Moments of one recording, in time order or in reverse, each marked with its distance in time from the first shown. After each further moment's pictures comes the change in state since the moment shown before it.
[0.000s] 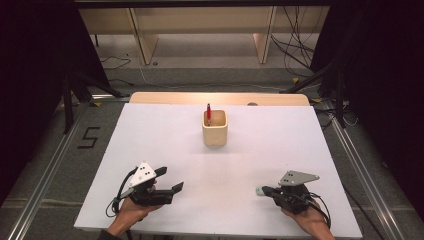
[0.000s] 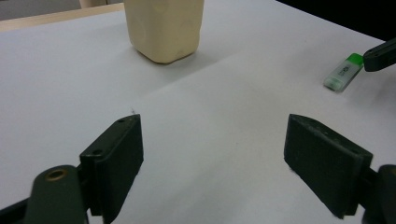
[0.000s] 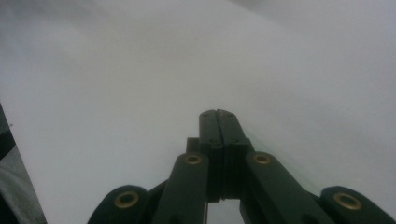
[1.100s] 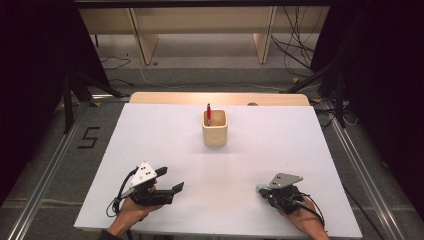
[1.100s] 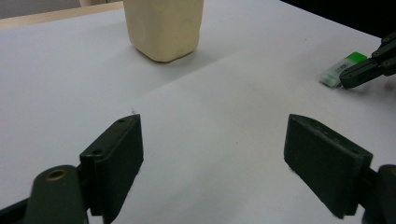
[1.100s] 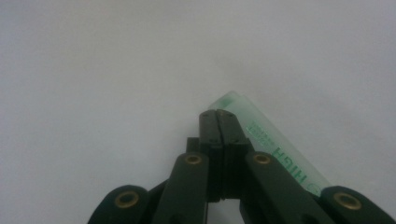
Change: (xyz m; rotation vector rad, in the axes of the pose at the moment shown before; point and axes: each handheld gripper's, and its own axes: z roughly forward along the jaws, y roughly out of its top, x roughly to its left) left arm 0.000 0.000 0.001 0.004 0.000 -0.001; right arm 0.002 -0.006 0.027 0.116 -0.060 -0.104
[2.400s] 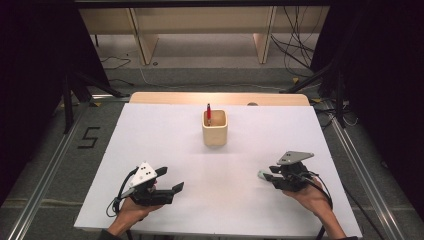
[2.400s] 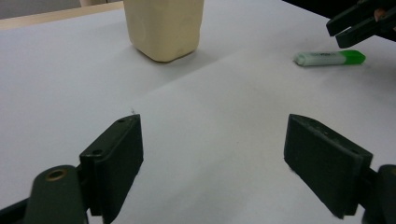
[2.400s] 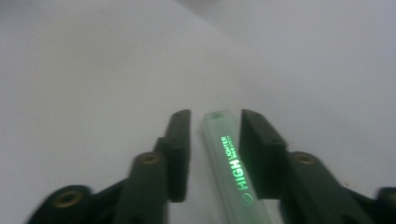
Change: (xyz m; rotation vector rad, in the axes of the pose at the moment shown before) left arm 0.000 0.000 0.000 0.002 0.002 0.004; right arm -0.046 0.032 -0.017 -0.029 -0.025 0.063
